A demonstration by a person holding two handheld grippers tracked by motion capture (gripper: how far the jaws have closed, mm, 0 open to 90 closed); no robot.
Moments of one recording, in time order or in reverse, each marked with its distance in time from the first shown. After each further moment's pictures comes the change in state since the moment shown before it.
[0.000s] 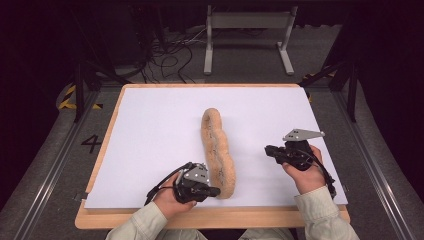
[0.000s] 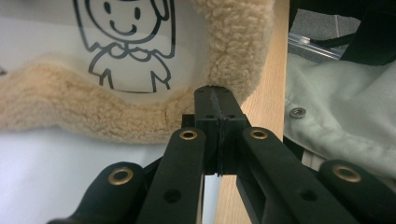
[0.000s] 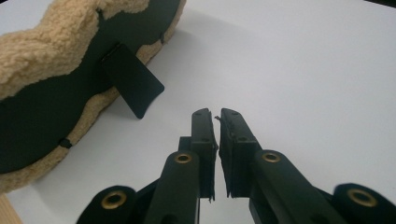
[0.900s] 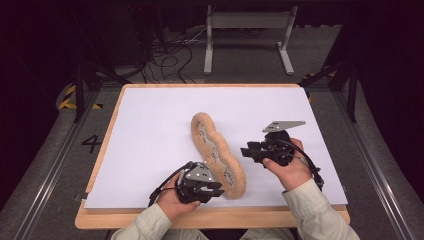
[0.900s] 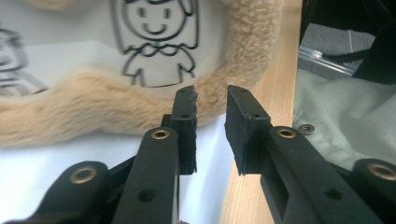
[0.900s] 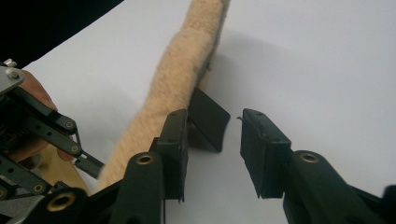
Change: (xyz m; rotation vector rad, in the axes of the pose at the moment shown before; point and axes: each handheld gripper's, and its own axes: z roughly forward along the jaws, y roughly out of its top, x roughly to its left) left arm -0.002 -0.001 -0.008 -0.054 0.065 -0.045; right arm 0.045 0.050 0.009 0.038 0.160 0.051
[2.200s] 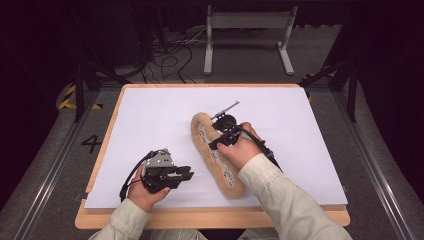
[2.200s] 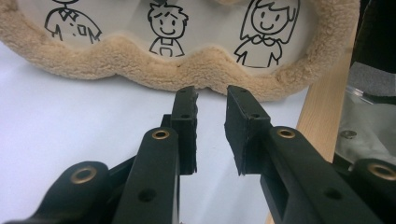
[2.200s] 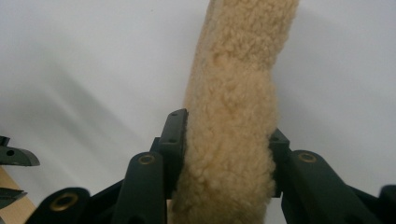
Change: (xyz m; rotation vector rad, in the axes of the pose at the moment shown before) left arm 0.034 -0.031 -0.064 -0.095 0.162 -0.130; right arm 0.030 0.063 0.110 0.334 -0.104 0.017
